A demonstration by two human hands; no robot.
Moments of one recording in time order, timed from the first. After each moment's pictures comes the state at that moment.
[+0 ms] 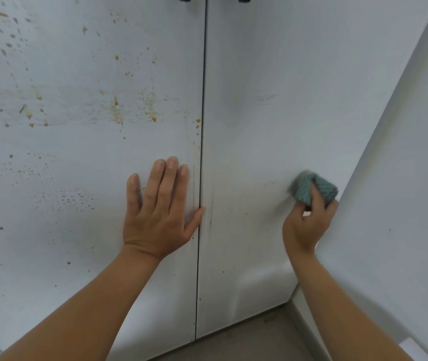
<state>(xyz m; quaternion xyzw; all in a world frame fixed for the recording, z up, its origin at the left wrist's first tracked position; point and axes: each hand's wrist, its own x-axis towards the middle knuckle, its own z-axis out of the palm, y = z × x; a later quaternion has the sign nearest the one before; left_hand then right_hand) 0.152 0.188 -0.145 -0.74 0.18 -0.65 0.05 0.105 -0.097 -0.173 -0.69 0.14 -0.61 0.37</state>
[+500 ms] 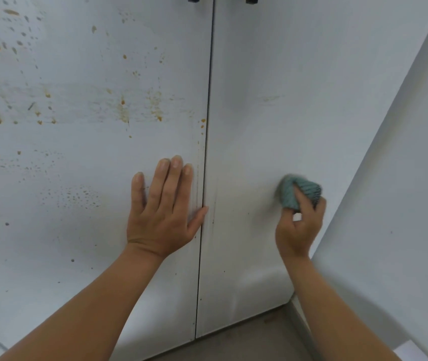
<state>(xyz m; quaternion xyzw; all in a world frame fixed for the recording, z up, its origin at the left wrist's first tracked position) 0.150 0.189 -0.145 -0.74 0.18 -0.65 0.04 0.100 -0.077 -0.172 -0.71 0.08 -0.60 0.36</state>
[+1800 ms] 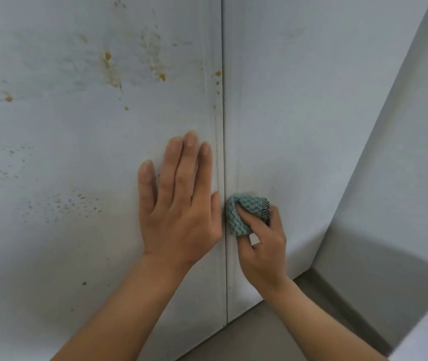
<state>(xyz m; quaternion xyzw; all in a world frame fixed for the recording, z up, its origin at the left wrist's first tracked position) 0.133 0.197 -0.138 -0.75 0.26 -0.60 -0.06 0.077 0.062 -0.221 -0.77 0.02 -0.50 0.39</state>
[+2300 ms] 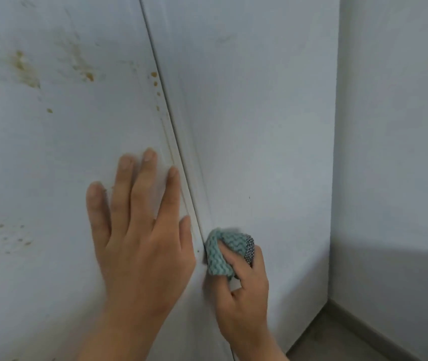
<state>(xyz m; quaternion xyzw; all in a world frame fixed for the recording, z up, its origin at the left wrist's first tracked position) 0.136 0.197 -0.153 -0.72 0.30 -0.62 -0.08 0.094 0.091 -0.275 -0.63 0.05 -0.59 0.49</state>
